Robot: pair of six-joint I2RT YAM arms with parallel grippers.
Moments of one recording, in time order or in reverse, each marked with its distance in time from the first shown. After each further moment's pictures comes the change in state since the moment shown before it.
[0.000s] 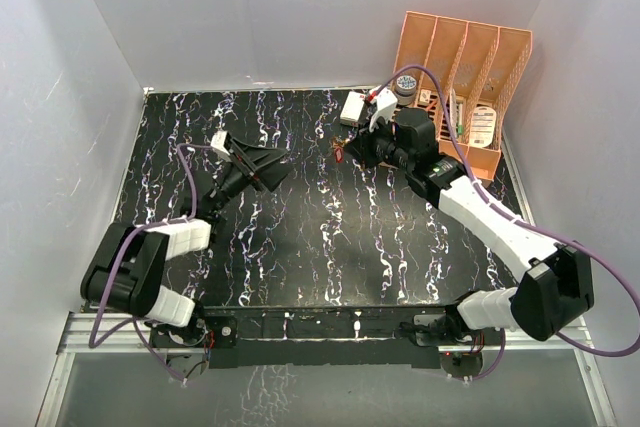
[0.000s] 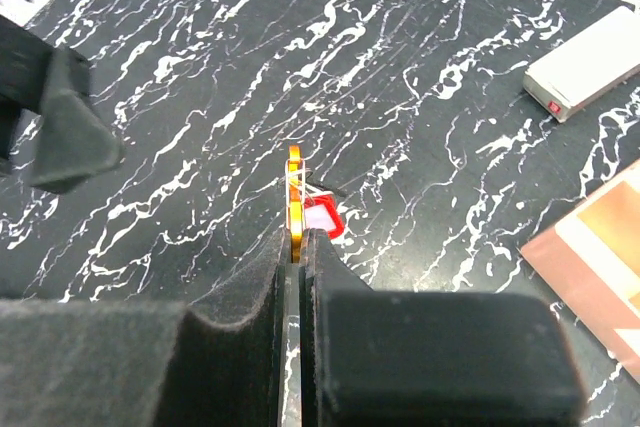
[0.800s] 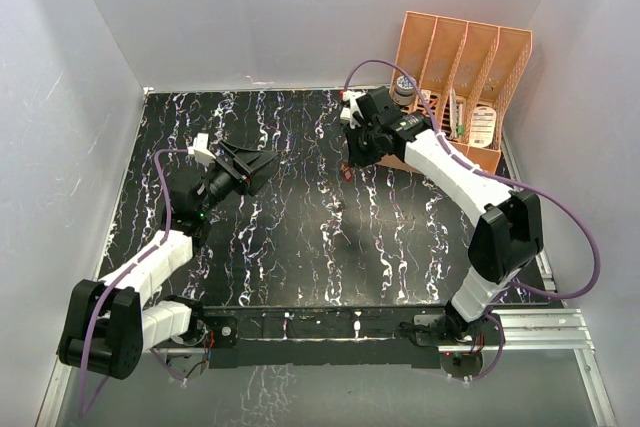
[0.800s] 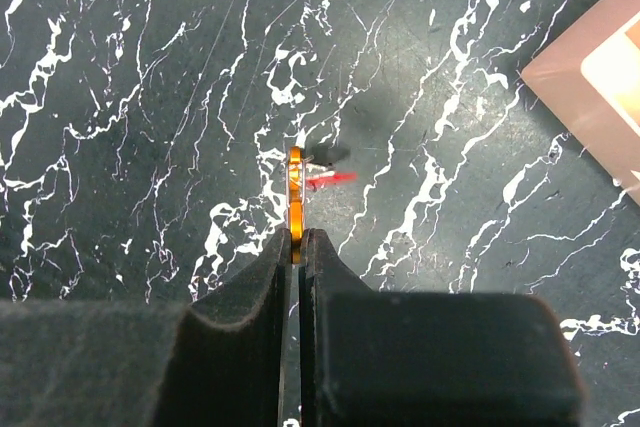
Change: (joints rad) left arm 0.059 -0.363 0.019 -0.613 -0.109 0.312; right arm 0.016 0.355 0.429 -0.649 0.138 0.016
